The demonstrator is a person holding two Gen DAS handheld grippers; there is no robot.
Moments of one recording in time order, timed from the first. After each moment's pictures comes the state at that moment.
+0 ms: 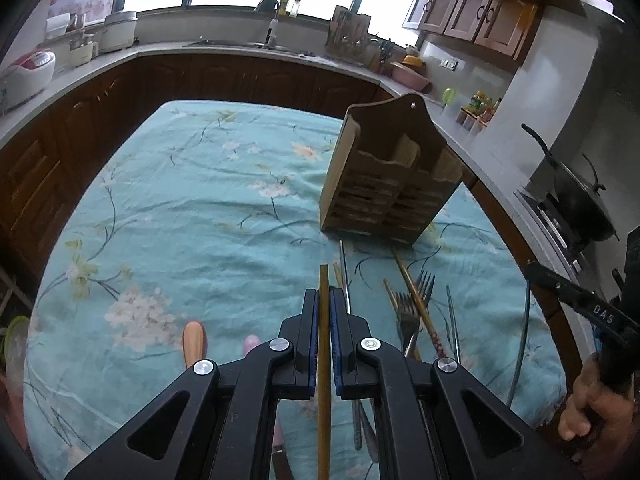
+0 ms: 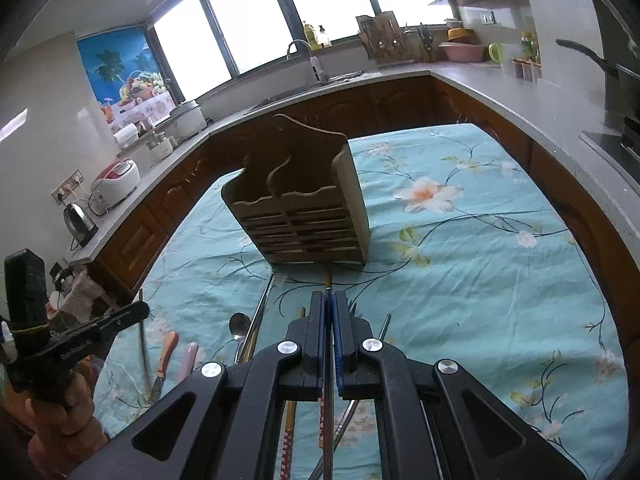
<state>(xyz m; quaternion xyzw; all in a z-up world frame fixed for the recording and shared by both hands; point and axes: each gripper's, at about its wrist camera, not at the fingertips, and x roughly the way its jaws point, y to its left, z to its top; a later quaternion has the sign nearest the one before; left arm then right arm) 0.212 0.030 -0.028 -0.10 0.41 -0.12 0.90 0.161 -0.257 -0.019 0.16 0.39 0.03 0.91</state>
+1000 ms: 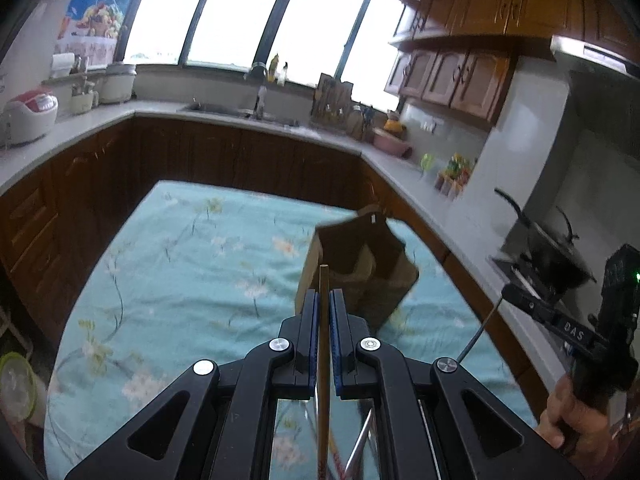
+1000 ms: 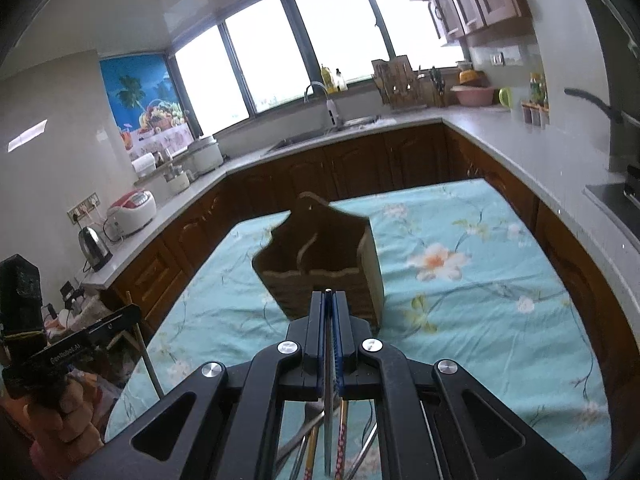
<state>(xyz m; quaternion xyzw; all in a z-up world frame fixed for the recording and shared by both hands) 0.203 0.037 0.045 -0.12 0.29 -0.13 0.94 0.172 -0.262 0.044 0.15 0.30 0.04 0.94</state>
